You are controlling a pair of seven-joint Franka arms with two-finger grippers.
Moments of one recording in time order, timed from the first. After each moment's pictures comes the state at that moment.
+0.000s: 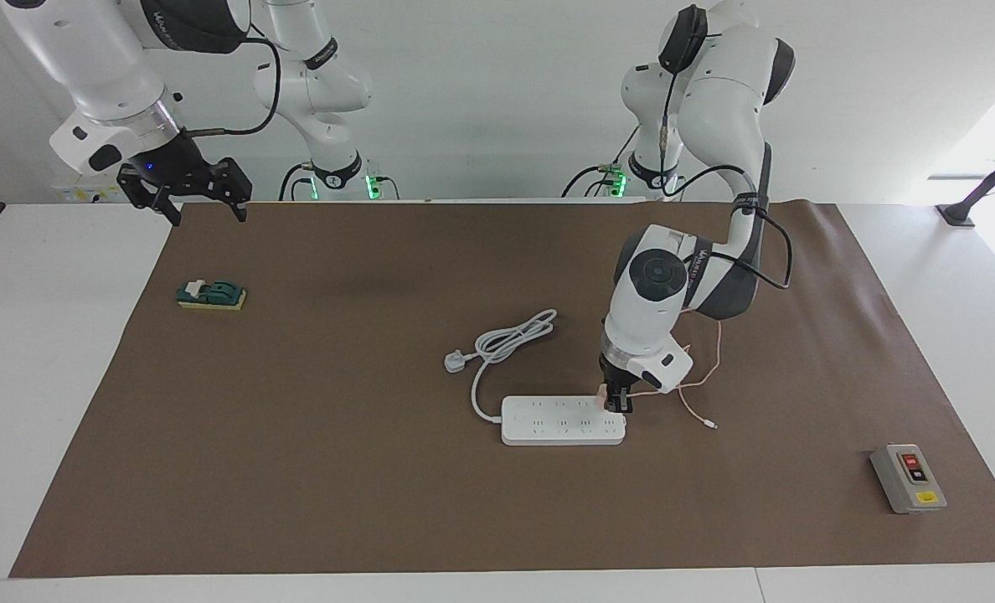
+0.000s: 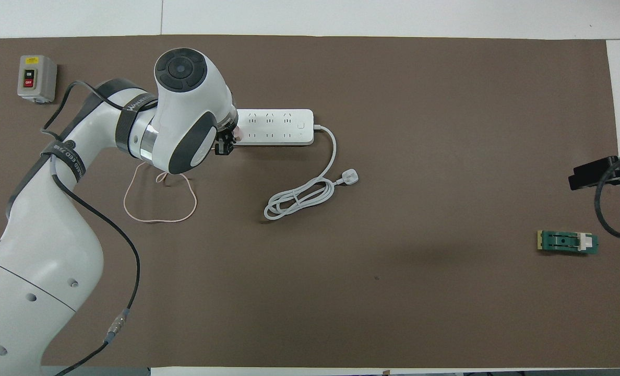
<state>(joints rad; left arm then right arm) -0.14 0.60 -0.36 -1.49 0.26 2.08 -2.02 0.01 -0.06 -0.07 -1.65 -0.01 1.51 -0.12</state>
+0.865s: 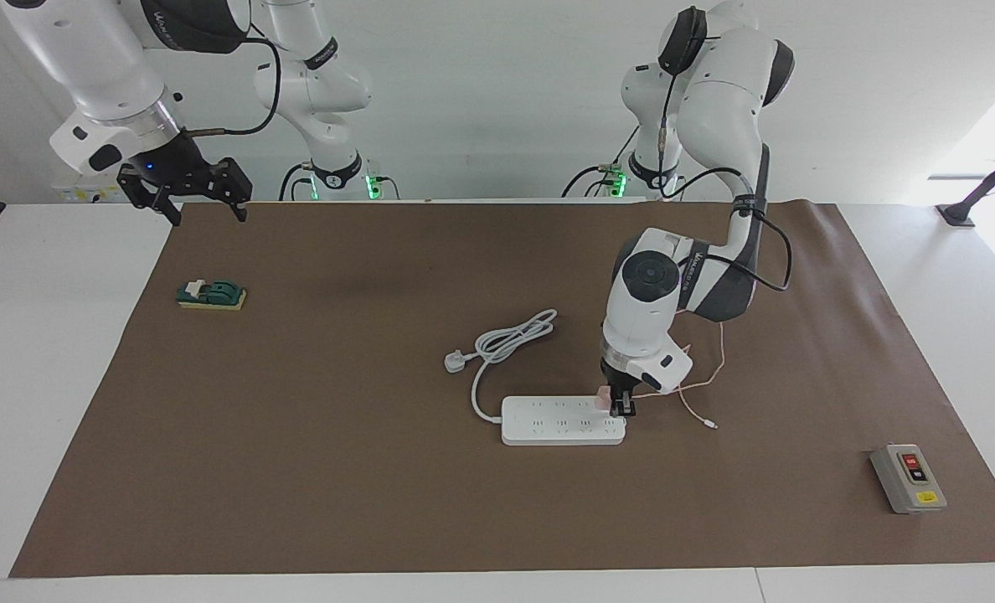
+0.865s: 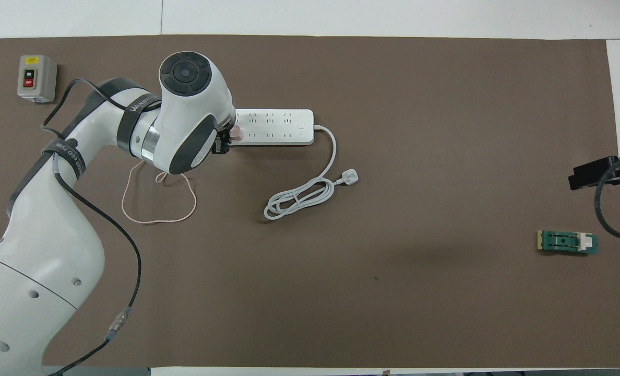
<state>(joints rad) -0.14 0.61 -0.35 -1.49 0.32 2.09 -2.04 0.01 -0.06 -0.07 -1.65 -0.01 1.51 -0.12</state>
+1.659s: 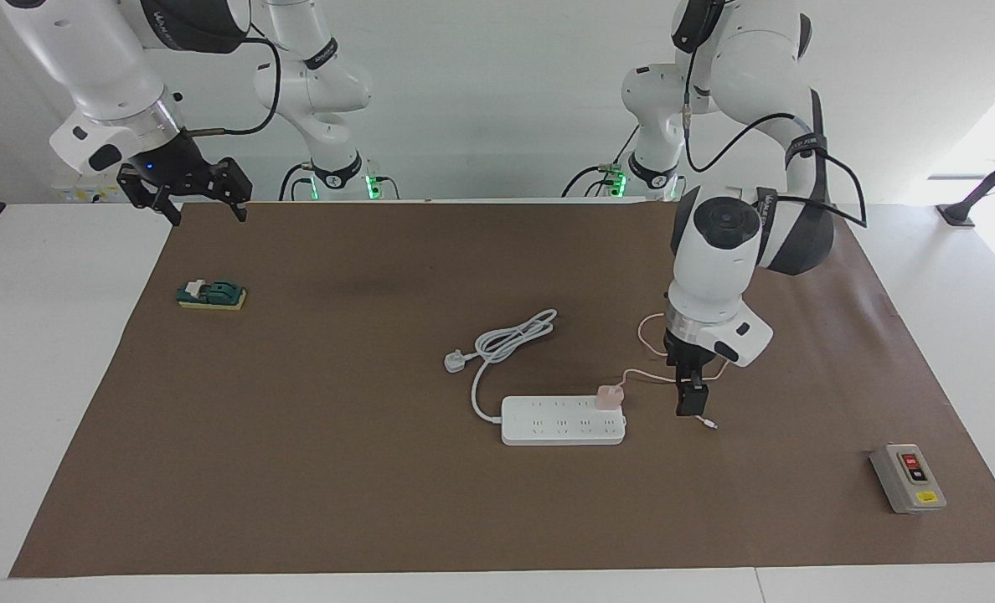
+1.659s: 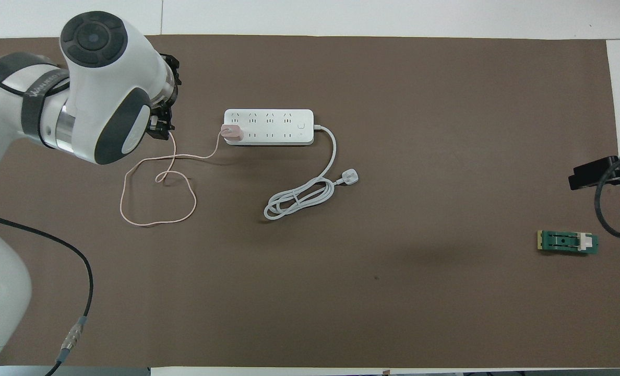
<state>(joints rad) -0.02 0.44 -0.35 -1.48 0.33 1.98 -1.76 0.01 -0.06 -0.07 -1.65 -0.01 1.51 -0.12</state>
